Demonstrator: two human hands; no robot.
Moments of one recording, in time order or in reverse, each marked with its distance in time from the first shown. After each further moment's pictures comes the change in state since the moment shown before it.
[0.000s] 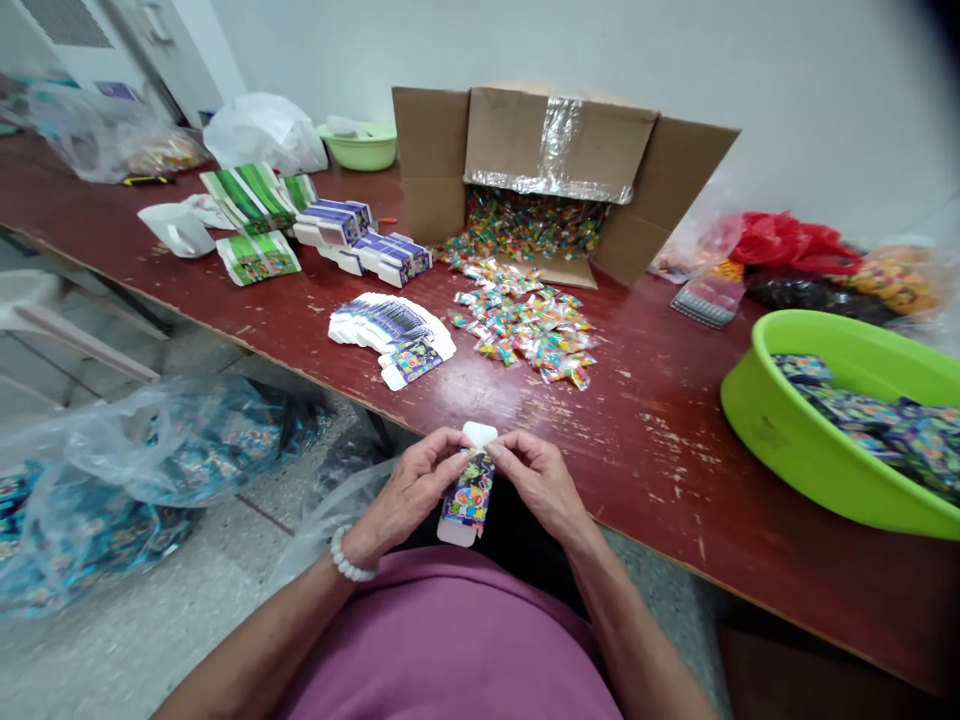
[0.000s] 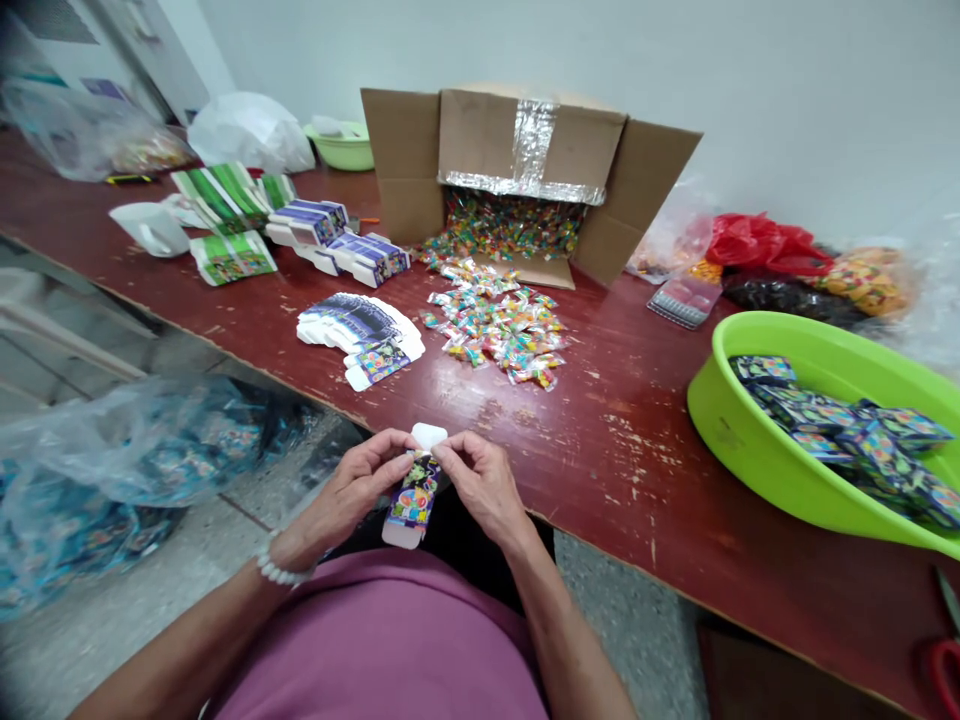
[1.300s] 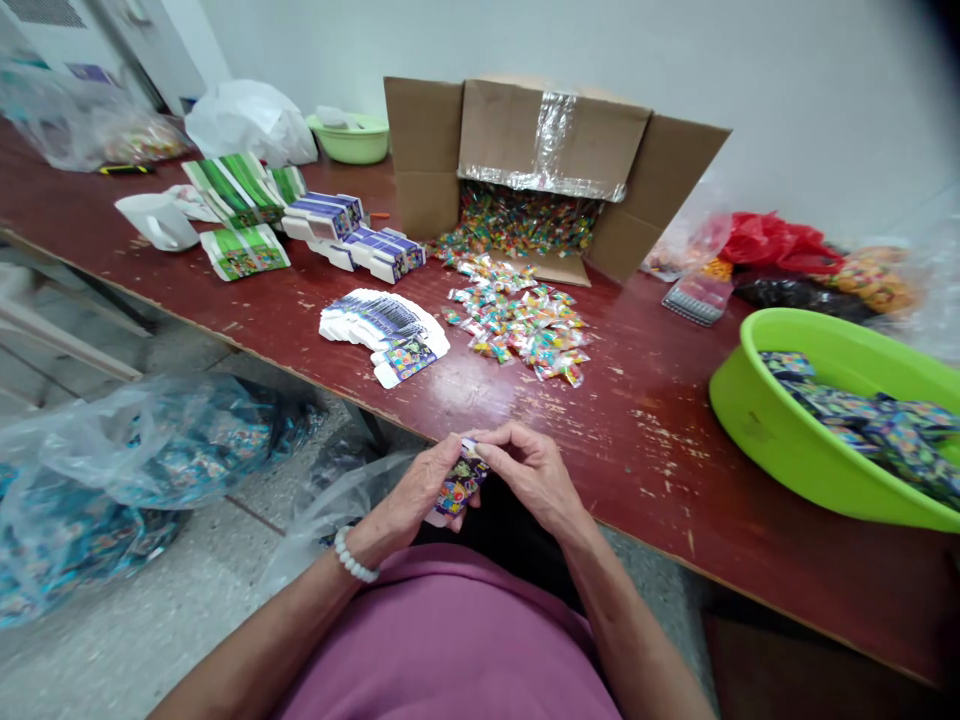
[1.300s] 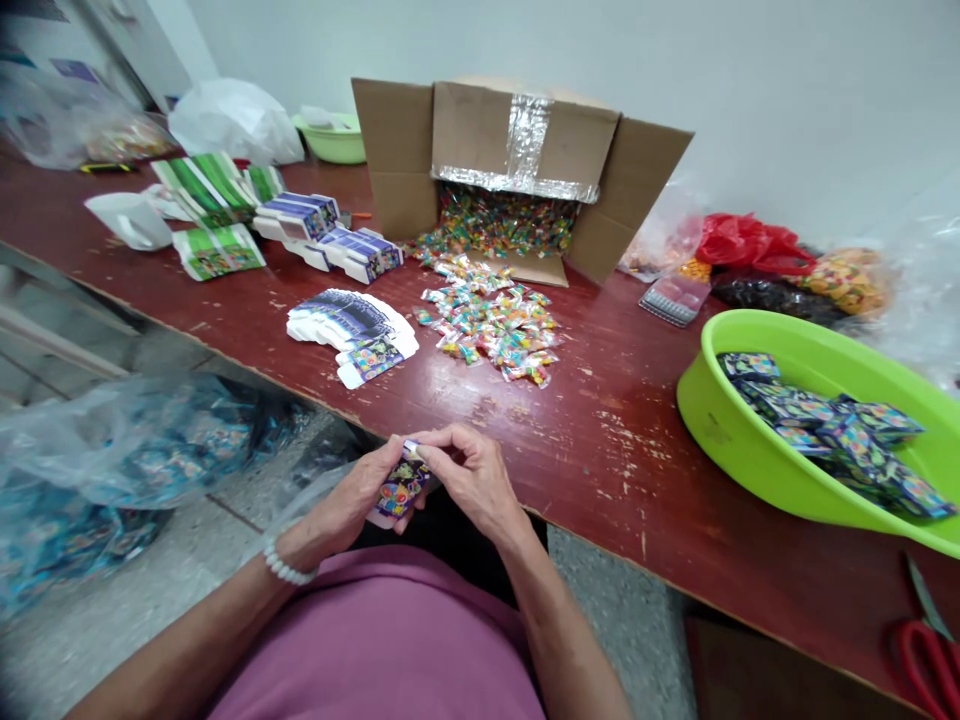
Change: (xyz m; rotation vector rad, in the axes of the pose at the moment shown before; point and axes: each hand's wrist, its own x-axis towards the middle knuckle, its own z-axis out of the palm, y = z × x) left_hand 0.004 -0.009 0.011 -0.118 -0.040 -0.213; right_hand -0.001 -0.021 0.003 0.067 -0.079 -0.097
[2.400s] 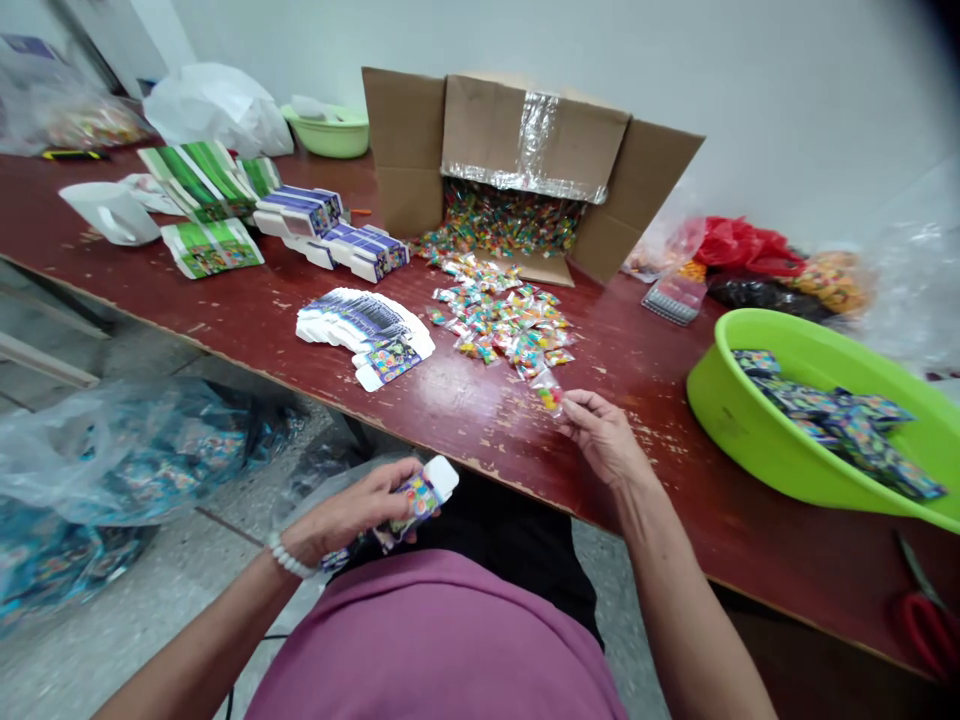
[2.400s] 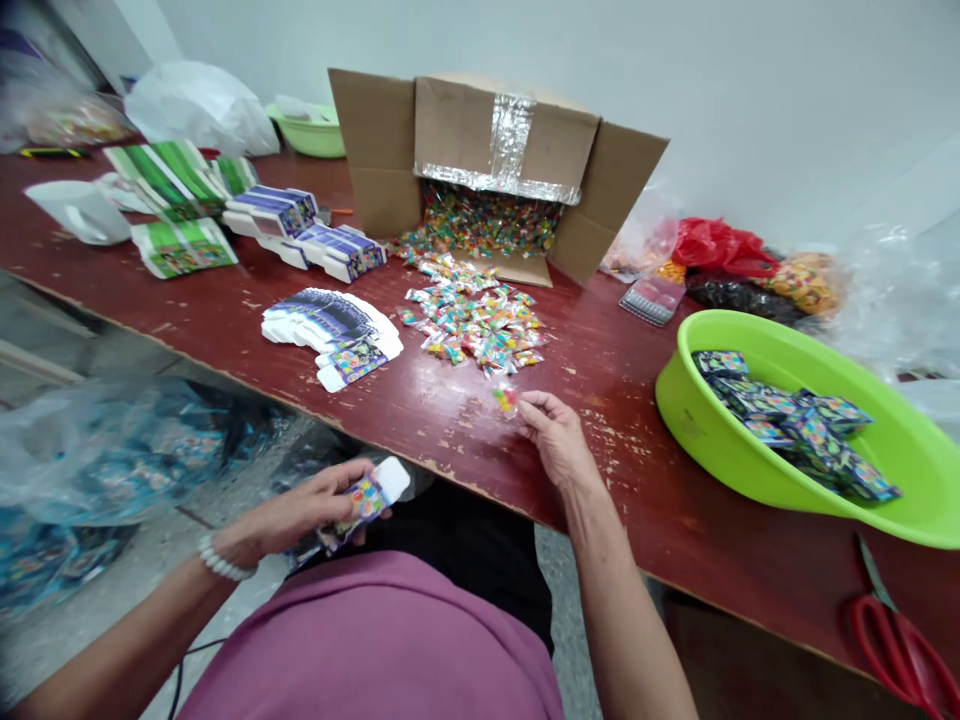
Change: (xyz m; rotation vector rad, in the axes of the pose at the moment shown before) left_hand -0.007 -0.002 -0.059 0.318 -0.254 -0.178; right_hand 0.021 0.022 -0.113 0.001 0.494 0.192
